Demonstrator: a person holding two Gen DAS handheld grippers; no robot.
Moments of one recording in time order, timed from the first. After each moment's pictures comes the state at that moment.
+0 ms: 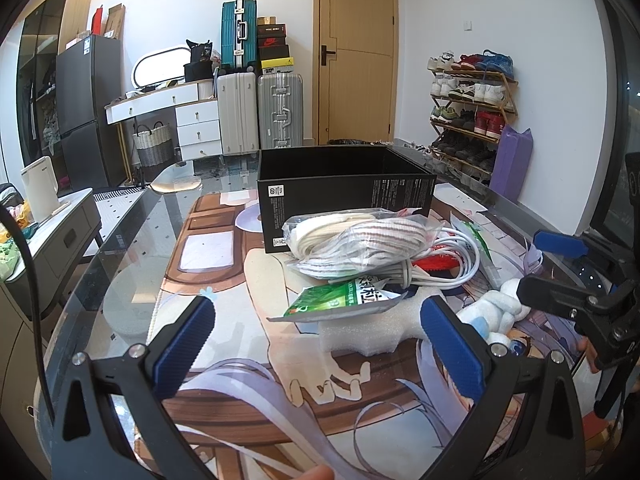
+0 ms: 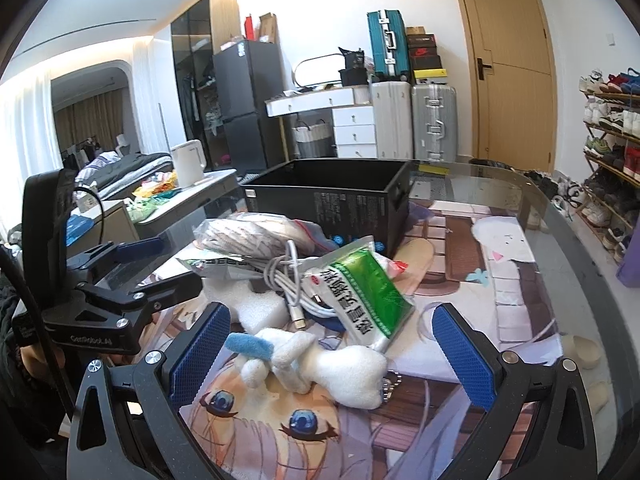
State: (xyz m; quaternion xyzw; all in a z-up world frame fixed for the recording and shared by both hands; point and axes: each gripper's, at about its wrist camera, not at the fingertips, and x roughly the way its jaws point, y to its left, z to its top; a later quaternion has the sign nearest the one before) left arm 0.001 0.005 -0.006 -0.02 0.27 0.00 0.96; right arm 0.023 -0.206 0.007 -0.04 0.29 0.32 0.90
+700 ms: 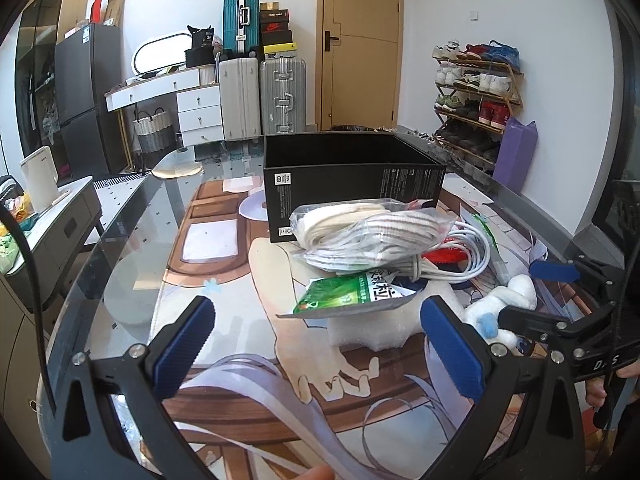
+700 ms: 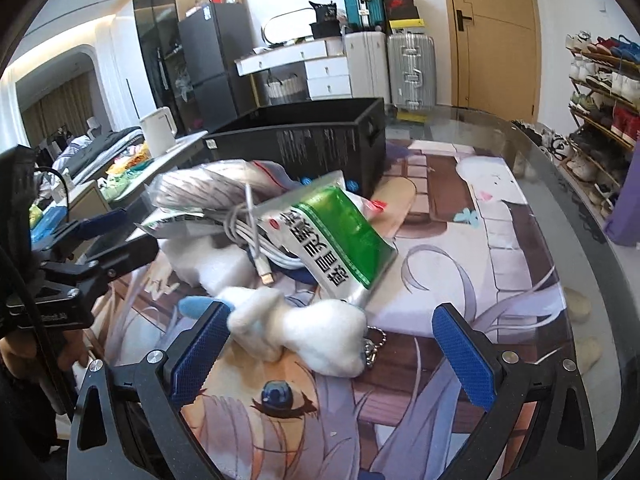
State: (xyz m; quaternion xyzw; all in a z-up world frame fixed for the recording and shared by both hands) left arm 0.009 0.009 -0.005 -0.02 0.30 0.01 0.95; right arm 0.042 -0.203 -0.020 -0.04 0.39 0.28 0.88
